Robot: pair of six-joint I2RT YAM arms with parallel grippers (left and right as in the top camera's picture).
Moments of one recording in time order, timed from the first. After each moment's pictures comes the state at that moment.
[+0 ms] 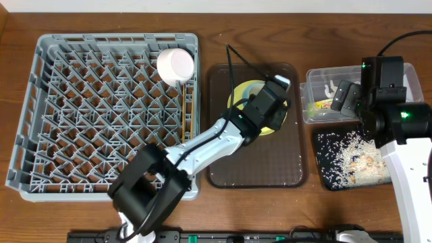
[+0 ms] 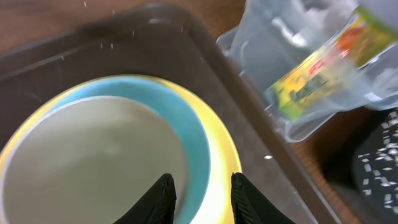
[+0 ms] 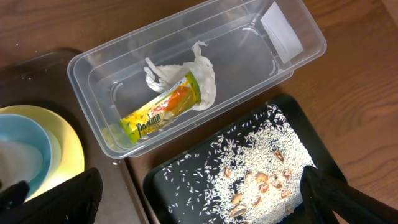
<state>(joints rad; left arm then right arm) -0.82 1.92 1.27 -0.13 -0.07 -0.31 0.07 1.29 1.32 -1.03 0.35 0.36</state>
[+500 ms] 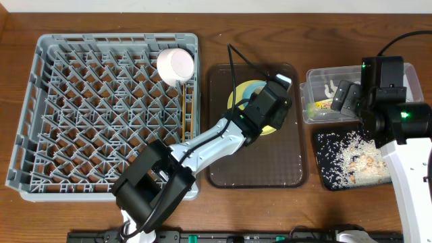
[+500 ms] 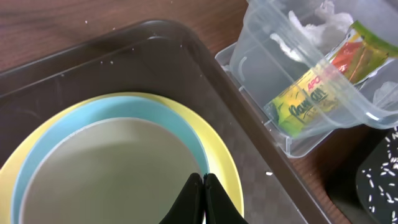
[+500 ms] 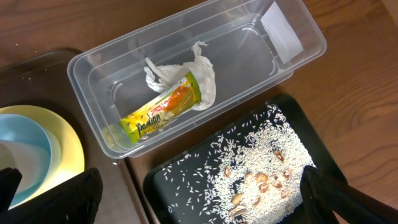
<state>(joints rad) -0.82 1.93 1.27 -0.06 -0.09 -0.30 0.07 1.29 1.32 -1.03 0.35 0.36</state>
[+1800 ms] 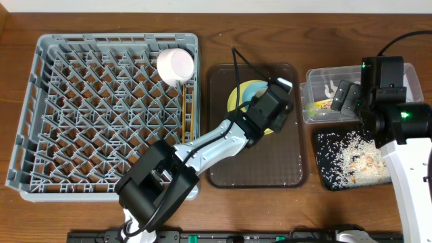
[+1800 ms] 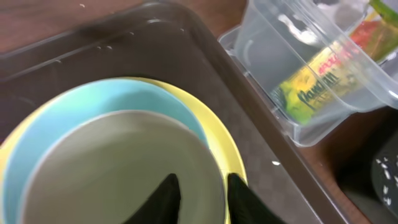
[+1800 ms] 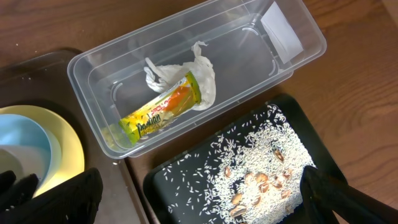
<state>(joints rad) -0.84 1.95 1.27 -0.08 -0.12 -0.30 0.07 1.29 1.32 -1.03 0.35 0.36</state>
